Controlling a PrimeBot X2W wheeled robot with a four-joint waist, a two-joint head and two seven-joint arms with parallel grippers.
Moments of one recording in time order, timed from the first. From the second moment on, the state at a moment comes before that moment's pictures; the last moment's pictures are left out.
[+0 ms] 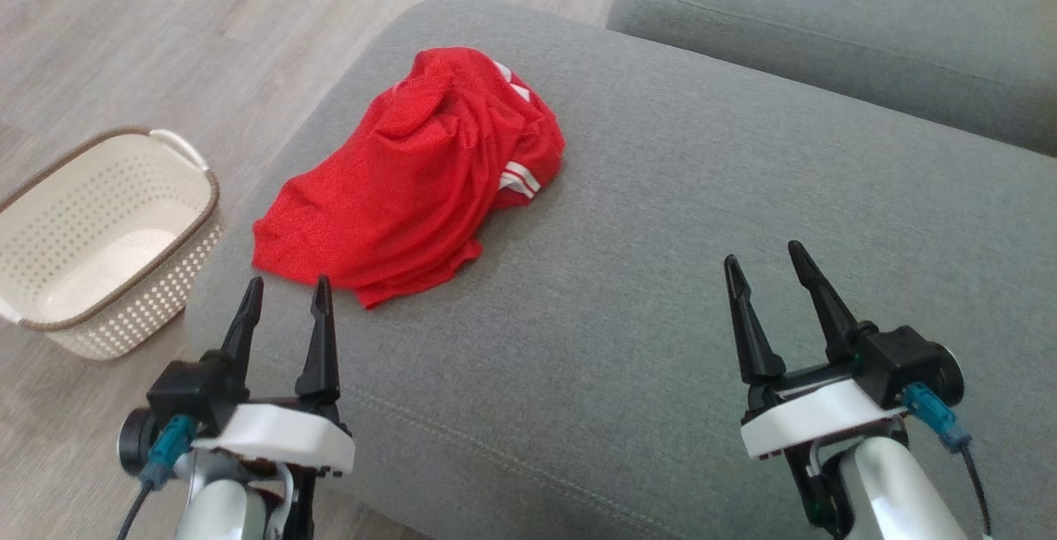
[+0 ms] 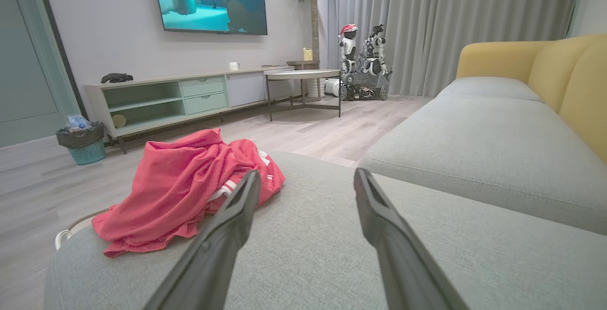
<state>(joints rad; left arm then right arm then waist) -0.04 0.05 -0.11 0.18 -0.17 -0.03 -0.25 -0.10 -0.04 0.17 0.26 0.11 0.12 -0.25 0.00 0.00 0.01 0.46</state>
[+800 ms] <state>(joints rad) -0.23 0.06 -0.01 0.35 -0.26 -0.11 -0.25 -0.16 -0.04 0.06 0.24 0.04 0.12 -0.24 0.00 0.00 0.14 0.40</state>
